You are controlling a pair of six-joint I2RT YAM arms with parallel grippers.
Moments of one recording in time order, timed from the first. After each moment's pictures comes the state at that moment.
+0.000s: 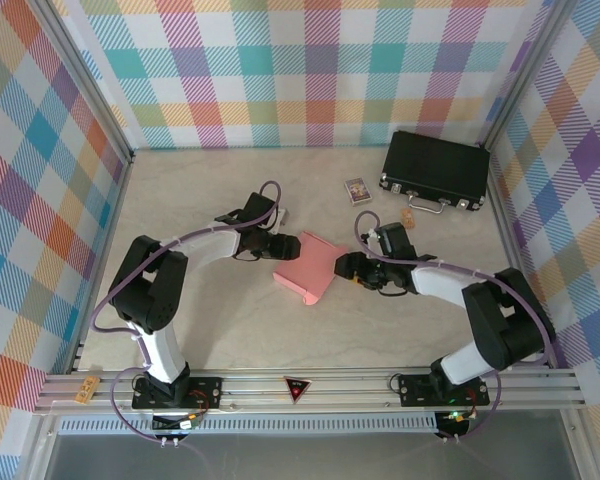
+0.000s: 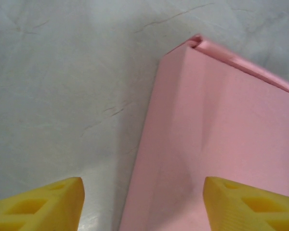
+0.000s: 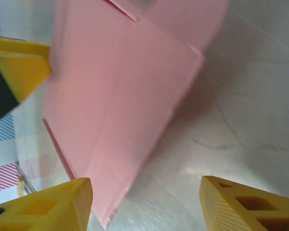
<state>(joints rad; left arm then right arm) -0.50 1.81 1.13 -0.36 0.27 -0.34 0.43 1.52 0.64 0.02 -0.57 0.72</state>
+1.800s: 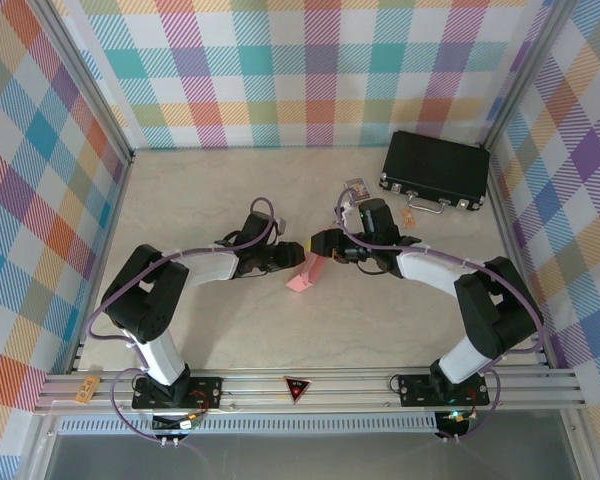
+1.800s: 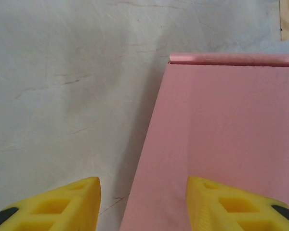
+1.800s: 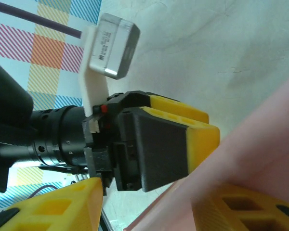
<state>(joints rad) -0.55 1.74 0.89 0.02 0.34 -0.71 0.52 1.58 0.86 0.11 -0.69 0.72</state>
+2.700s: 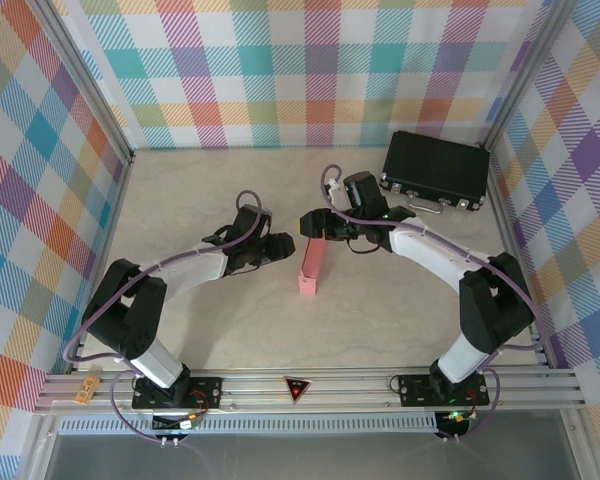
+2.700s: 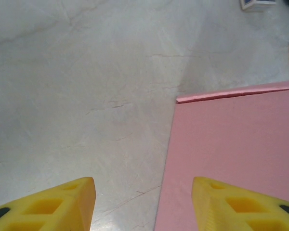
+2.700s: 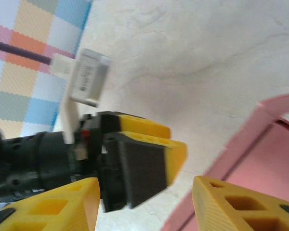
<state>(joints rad) -0.52 1.59 0.92 -0.16 0.15 -0.71 0.56 1.61 1.18 -0.28 -0.52 0.53</state>
